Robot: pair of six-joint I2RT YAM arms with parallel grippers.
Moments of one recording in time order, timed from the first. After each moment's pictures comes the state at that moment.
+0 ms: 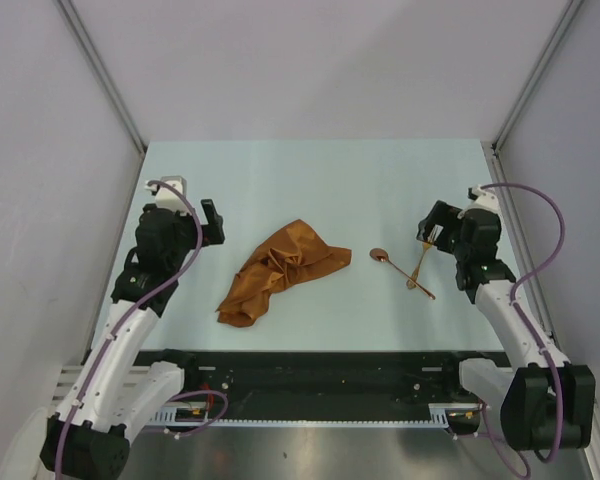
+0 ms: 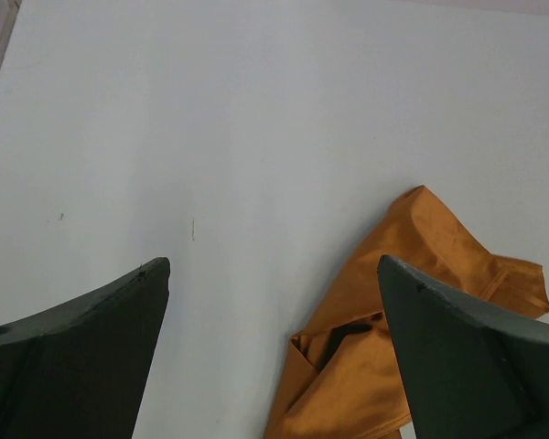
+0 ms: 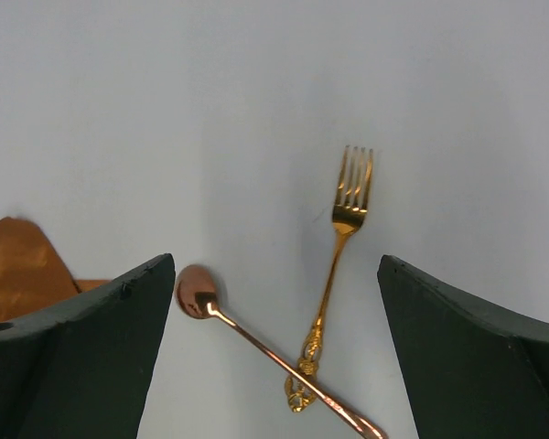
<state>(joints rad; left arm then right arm) -0.22 0.82 0.81 -0.32 -0.15 -0.18 0.03 1.01 0.63 -0.05 0.04 0.37</state>
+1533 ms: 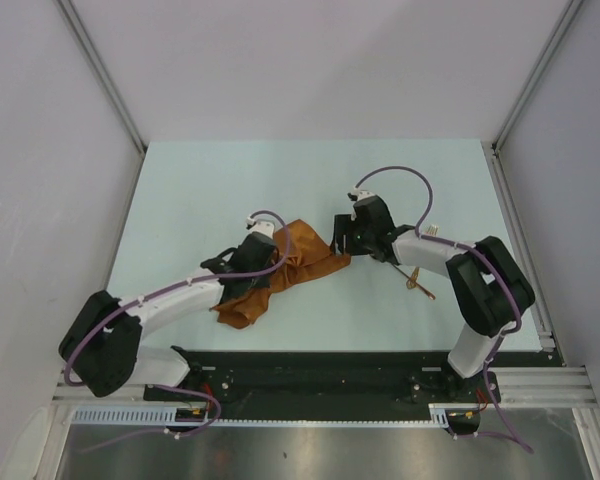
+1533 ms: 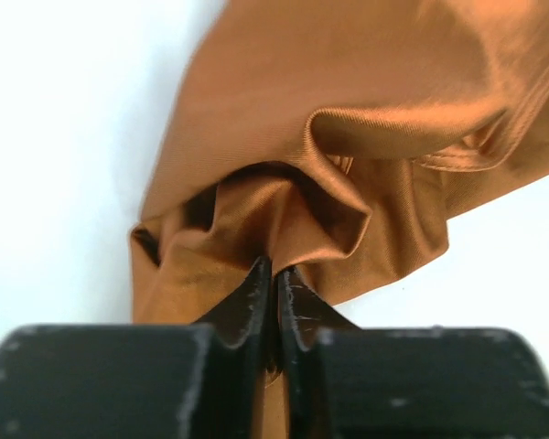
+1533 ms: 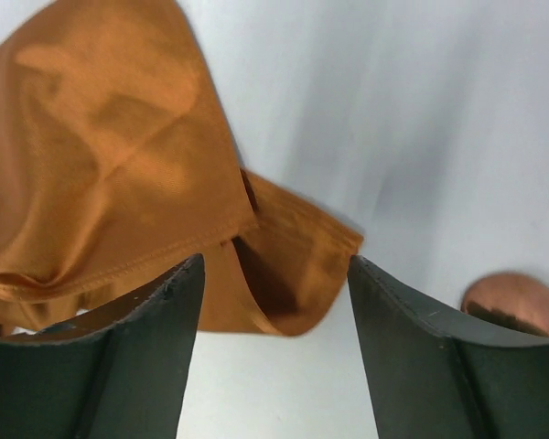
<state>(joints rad) -0.69 1.34 0.71 -0.30 -0.34 -0.38 0.55 1.72 0.97 -0.02 -0.05 0.43</state>
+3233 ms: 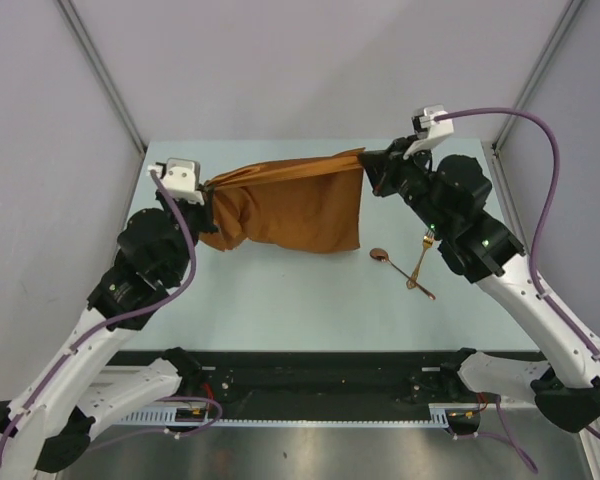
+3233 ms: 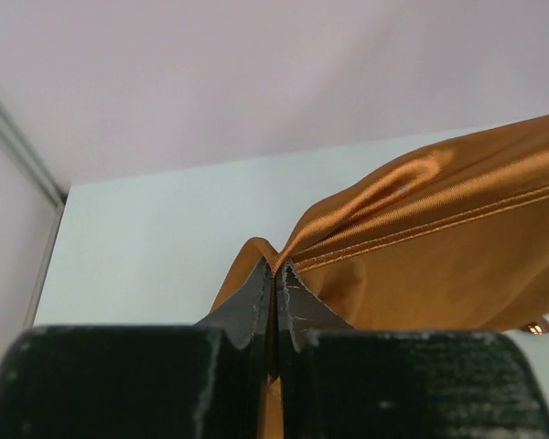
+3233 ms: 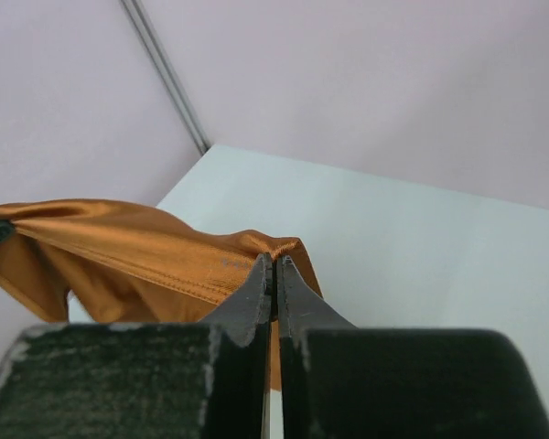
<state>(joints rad) -0.66 0.82 1.12 -0.34 -0.52 0.02 0.67 1.14 1.39 -0.20 0.13 0.25</state>
